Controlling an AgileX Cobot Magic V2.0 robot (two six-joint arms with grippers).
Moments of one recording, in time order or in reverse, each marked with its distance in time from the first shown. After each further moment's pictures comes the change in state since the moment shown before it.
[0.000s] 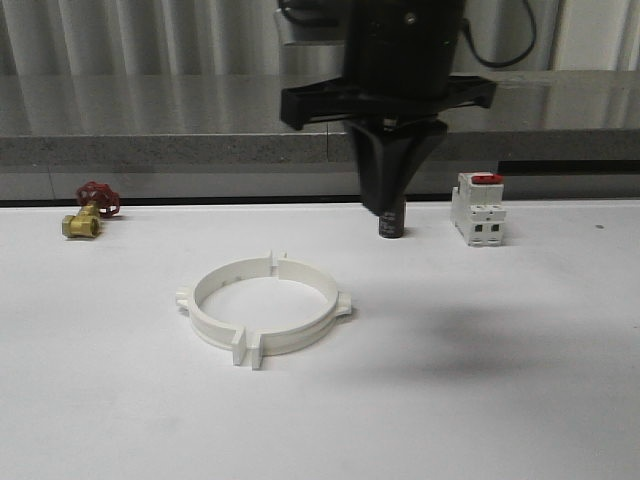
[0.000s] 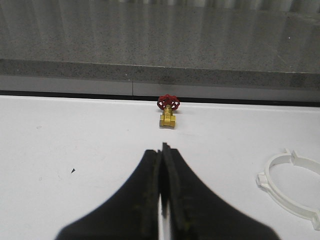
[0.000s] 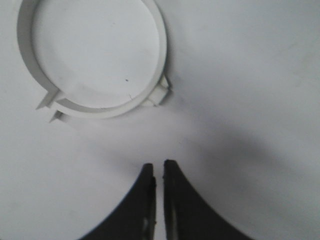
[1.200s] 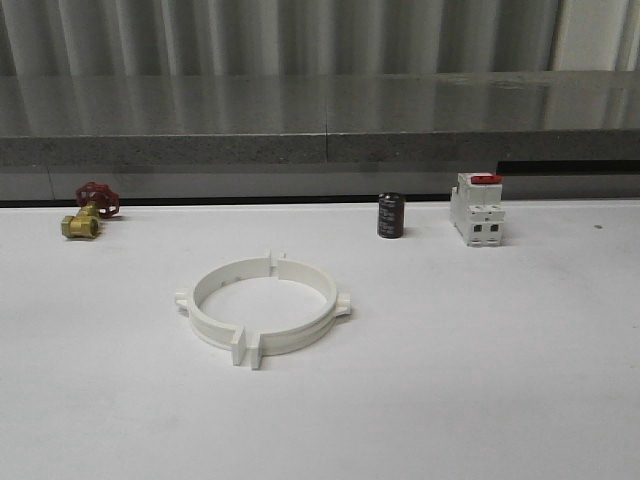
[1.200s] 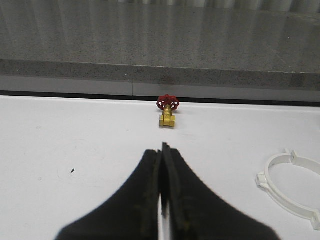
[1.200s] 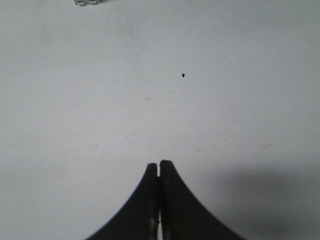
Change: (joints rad) left arm 0.000 0.000 0.000 0.000 0.000 0.000; right arm -0.561 -0.939 0.776 -0.020 -0.246 0.070
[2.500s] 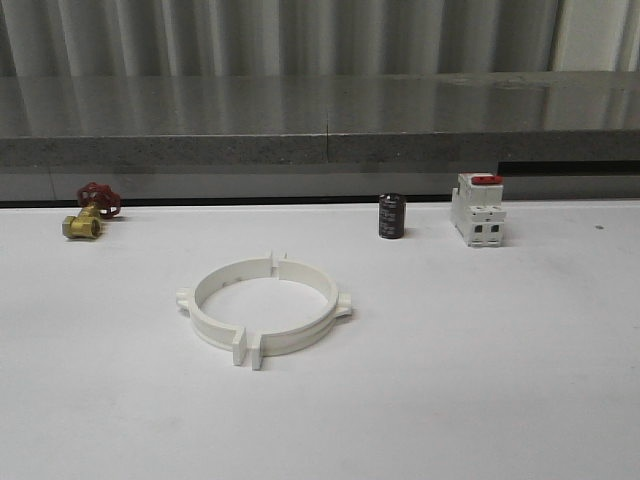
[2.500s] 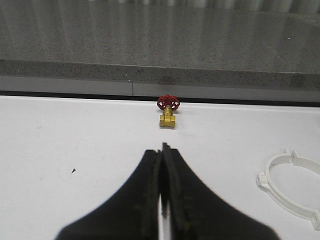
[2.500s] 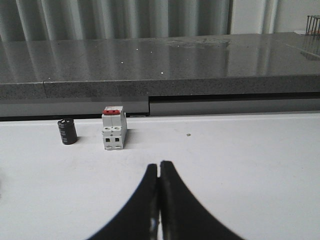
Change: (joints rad) left arm 0.000 0.000 0.000 0.000 0.000 0.000; right arm 0.000 -0.943 0.834 -0.069 -0.767 0.000
